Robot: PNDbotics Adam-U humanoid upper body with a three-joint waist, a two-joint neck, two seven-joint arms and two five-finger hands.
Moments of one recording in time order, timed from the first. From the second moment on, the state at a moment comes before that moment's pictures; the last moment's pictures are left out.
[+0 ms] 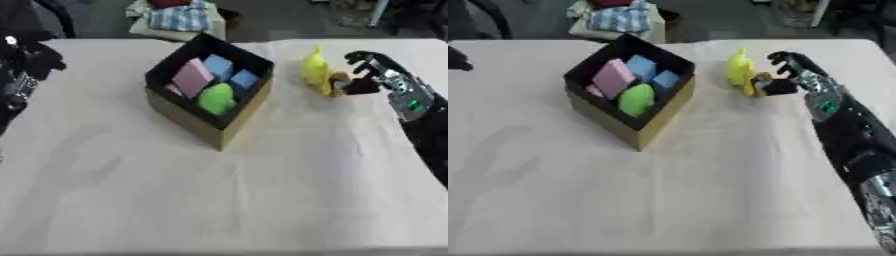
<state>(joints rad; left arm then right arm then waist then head) -0.35 0.41 0.02 -1.75 0.01 -0.07 -0.15 -1.00 -0.43 -0.09 -0.42 0.76 -0.19 0.11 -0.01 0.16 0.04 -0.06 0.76</state>
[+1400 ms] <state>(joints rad) -0.35 0.41 0.02 -1.75 0.01 -0.07 -0.16 -0.98 -0.43 -0.08 -0.40 0.84 -0.20 0.00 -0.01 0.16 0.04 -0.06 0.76</state>
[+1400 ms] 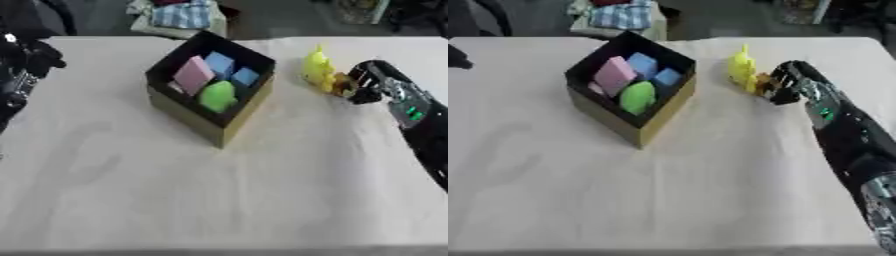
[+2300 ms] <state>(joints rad) -0.34 0.41 0.03 -1.75 0.01 -0.07 -0.16 -1.04 -0.40 -0.01 -0.81 0.79 -0.36 0.02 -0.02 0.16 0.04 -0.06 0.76</state>
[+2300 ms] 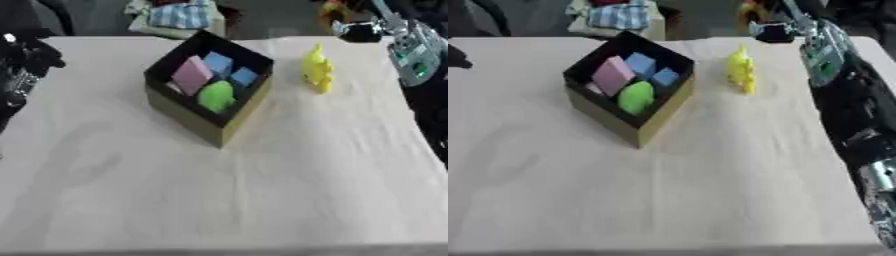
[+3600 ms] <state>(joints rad) -0.35 0.41 0.03 -1.75 0.02 -0.07 -0.16 -1.06 -0.20 0.08 -0.77 0.95 -0.44 0.15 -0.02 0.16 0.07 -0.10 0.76</state>
